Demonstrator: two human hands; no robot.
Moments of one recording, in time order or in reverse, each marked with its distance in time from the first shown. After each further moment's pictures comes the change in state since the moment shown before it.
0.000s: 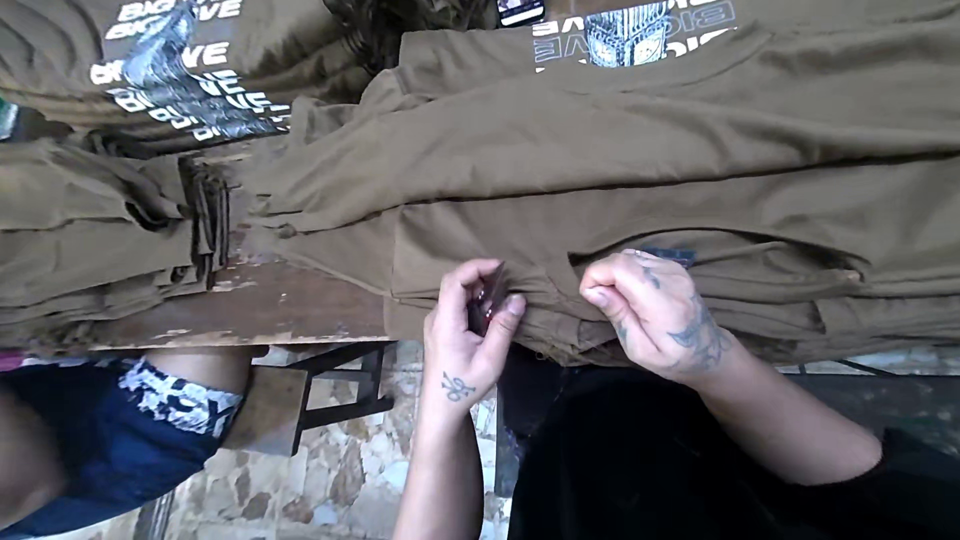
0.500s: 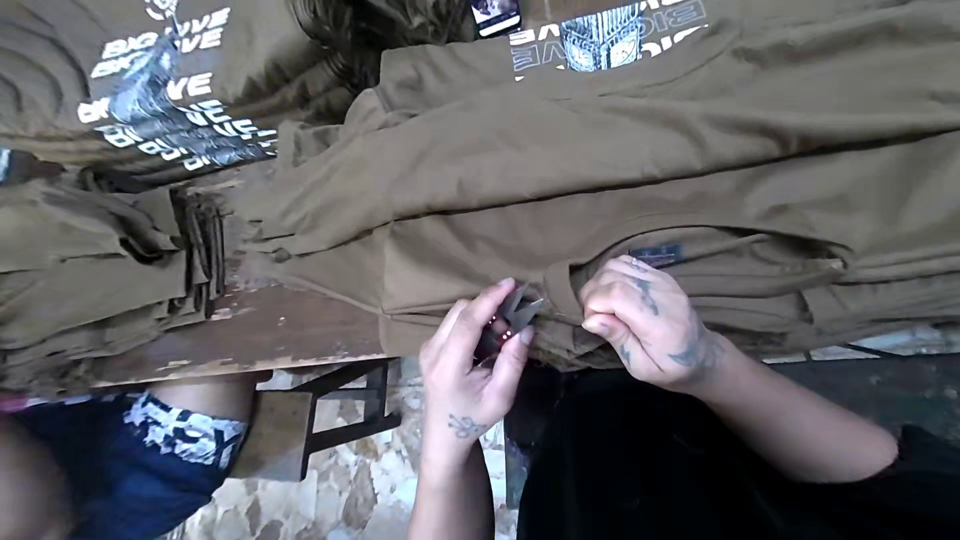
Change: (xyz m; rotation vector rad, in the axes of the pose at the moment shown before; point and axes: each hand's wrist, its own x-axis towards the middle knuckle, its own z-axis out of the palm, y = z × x) left_hand -0.005 0.008 0.001 0.114 -0.020 0.159; right_hand -0.012 0.003 0.003 0.029 0.038 -0.082
